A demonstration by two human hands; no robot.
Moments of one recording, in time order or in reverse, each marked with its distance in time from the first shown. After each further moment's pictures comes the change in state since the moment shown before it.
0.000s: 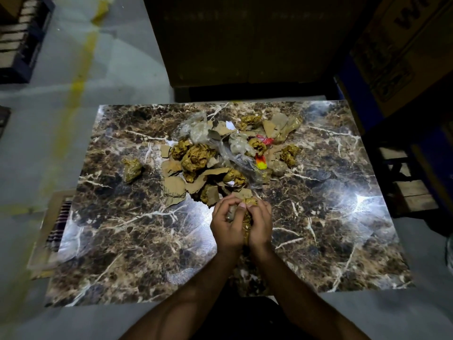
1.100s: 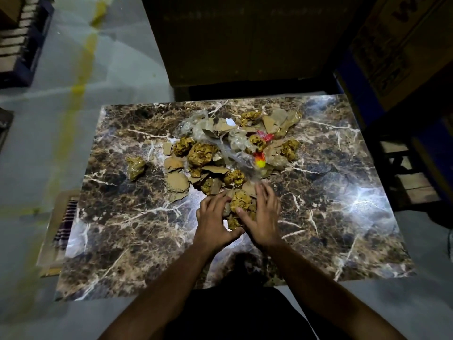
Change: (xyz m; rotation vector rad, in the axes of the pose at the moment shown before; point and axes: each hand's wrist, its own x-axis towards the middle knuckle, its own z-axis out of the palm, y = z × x) left_hand 0.025 -0.033 -0.064 0.829 -0.469 0.251; right_hand 0.017 0.033 -0.024 -0.678 -0.112 -0.370
